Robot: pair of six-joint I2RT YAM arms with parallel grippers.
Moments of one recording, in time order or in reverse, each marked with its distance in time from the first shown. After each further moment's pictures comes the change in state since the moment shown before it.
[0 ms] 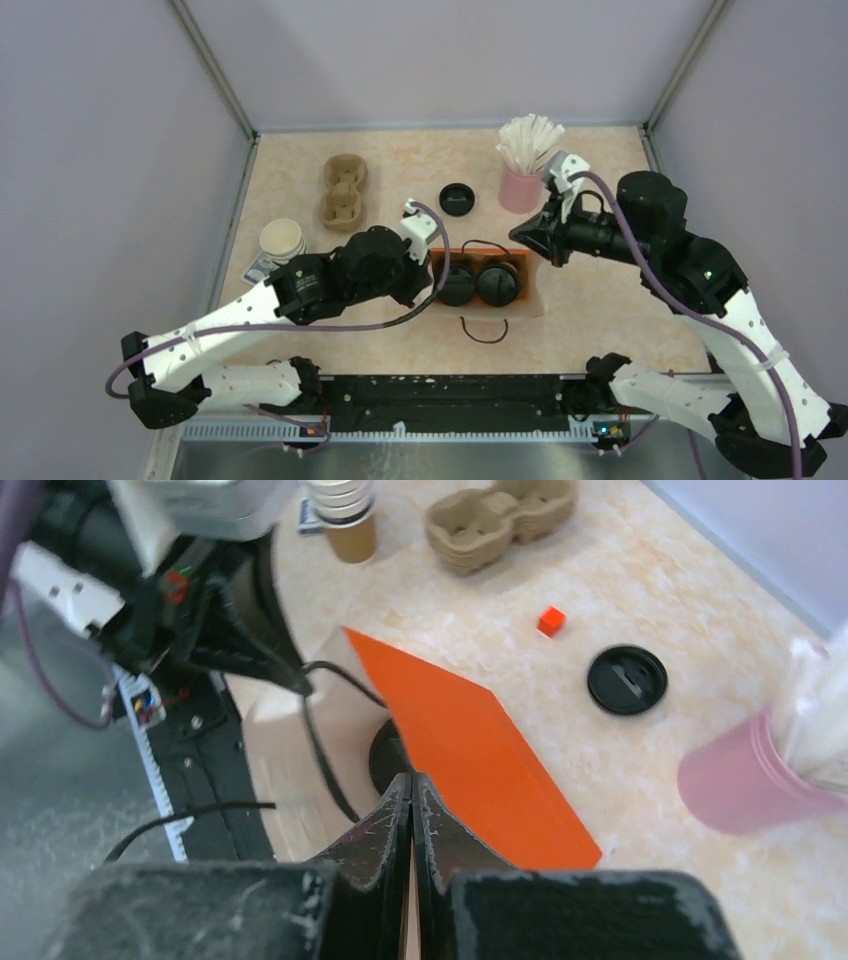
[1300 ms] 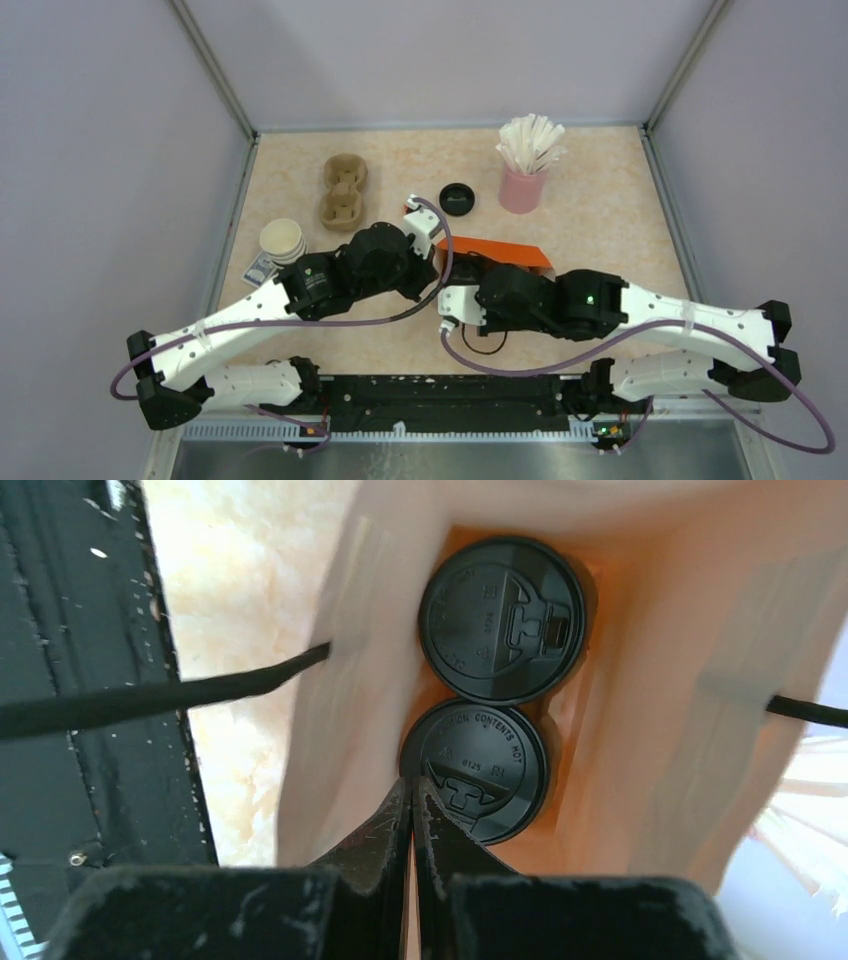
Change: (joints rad) left arm 0.041 0.000 -0.071 0.126 0.027 0.000; right arm 0.717 0.172 -0.216 -0.193 0.638 -0.413
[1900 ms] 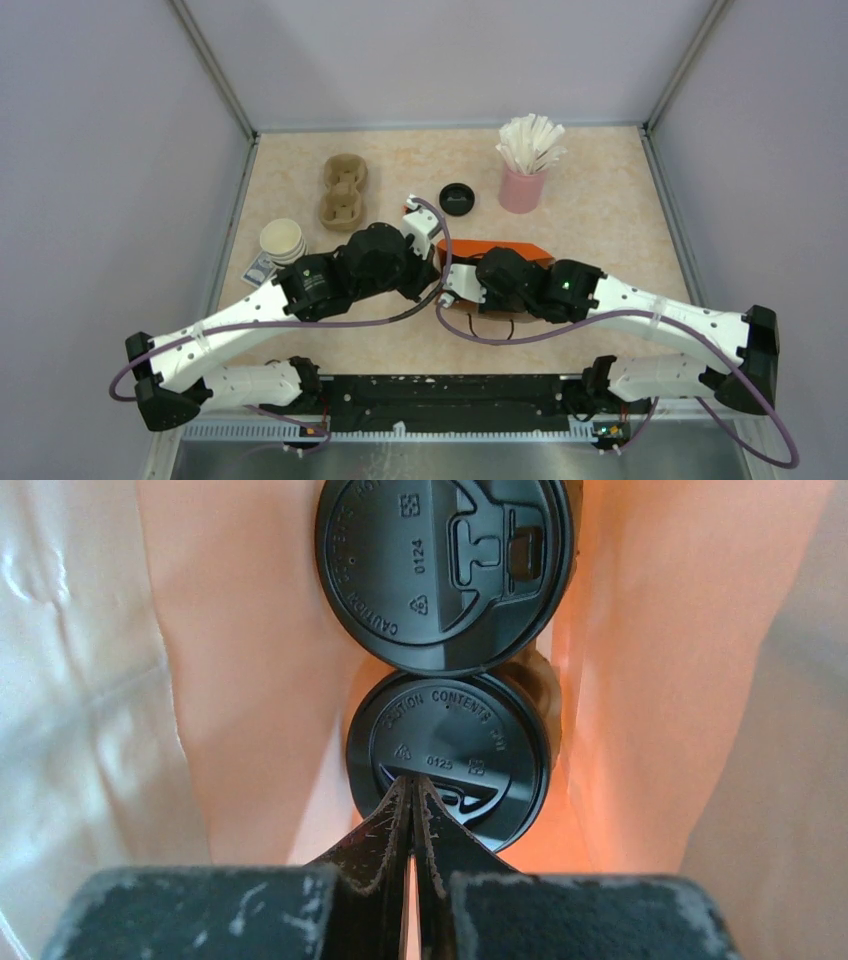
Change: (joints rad) left arm 0.000 -0.009 -0.010 0.026 0.018 0.006; right arm -0.225 0.064 -0.143 0.125 0.008 -0.056
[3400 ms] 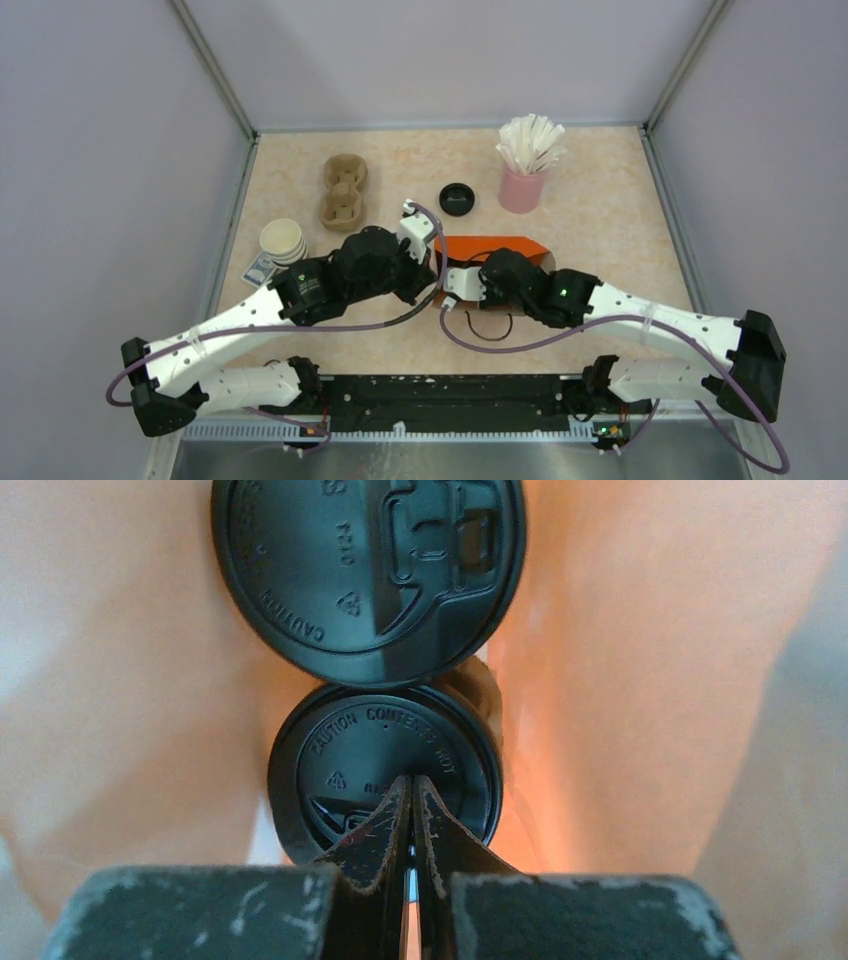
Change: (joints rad) left arm 0.013 -0.042 -0.051 0.032 0.036 0.036; right arm -0.065 -0.032 -0.177 0.306 0.061 -0.239
